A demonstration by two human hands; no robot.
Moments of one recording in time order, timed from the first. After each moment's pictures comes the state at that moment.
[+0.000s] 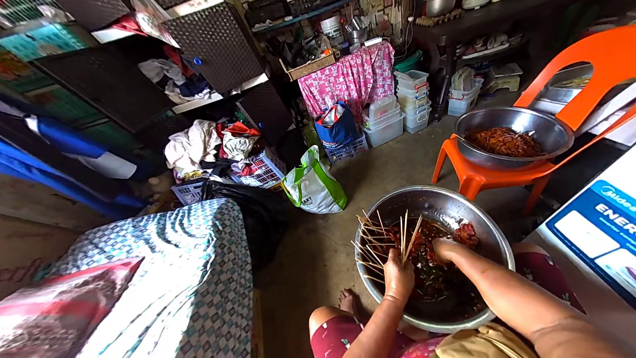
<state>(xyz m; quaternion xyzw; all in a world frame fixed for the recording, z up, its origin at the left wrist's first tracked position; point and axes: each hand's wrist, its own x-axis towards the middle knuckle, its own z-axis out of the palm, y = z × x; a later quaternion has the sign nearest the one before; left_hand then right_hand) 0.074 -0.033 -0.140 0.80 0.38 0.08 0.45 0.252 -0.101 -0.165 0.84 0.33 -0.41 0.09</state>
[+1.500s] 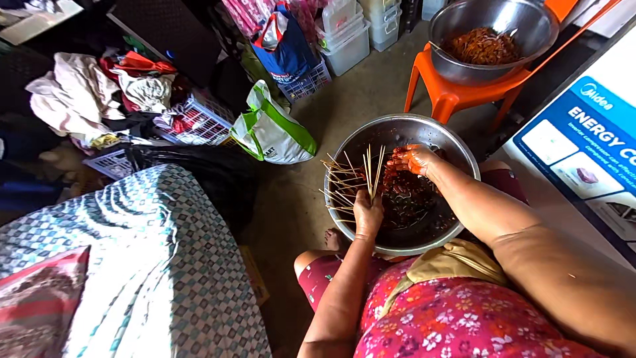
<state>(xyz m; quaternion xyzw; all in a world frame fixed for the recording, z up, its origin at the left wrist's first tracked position) 0.072 -0.030 -0.150 0.69 0.37 0.15 0.61 0.282 -0.097 -0.162 0.58 0.01 -0.44 -0.68</state>
